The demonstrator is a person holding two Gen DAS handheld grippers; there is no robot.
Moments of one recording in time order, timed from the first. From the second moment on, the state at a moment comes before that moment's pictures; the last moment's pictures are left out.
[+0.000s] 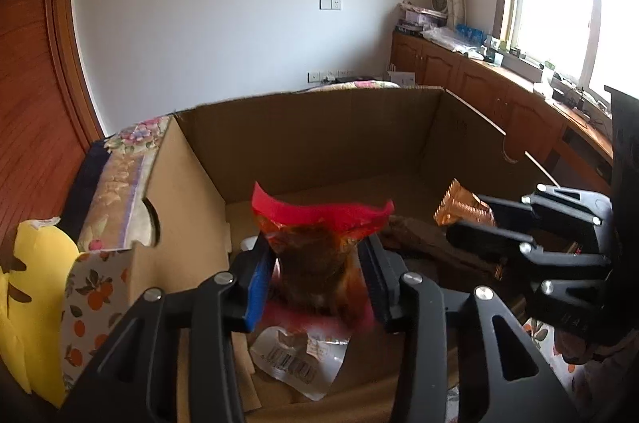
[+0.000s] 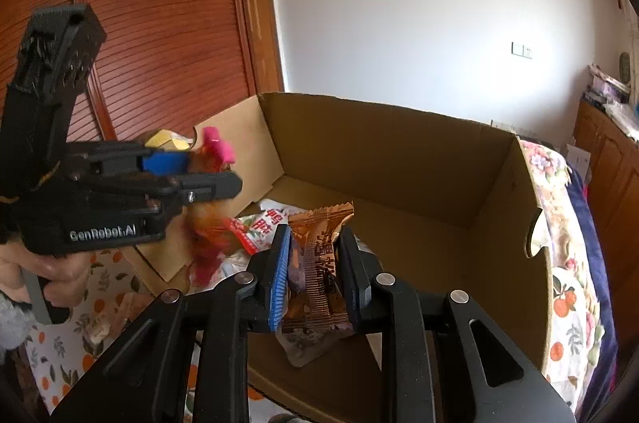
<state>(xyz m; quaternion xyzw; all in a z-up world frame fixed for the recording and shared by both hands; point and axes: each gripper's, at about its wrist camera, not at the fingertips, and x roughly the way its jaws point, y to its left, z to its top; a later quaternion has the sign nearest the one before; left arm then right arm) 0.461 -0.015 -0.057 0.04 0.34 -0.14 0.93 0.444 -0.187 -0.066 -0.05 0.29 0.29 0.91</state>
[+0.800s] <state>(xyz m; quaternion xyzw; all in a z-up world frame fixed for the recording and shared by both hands) 0.432 -0.015 -0.050 0.05 0.33 -0.14 0.93 0.440 -0.184 -0.063 -0.06 0.27 0.28 0.92</state>
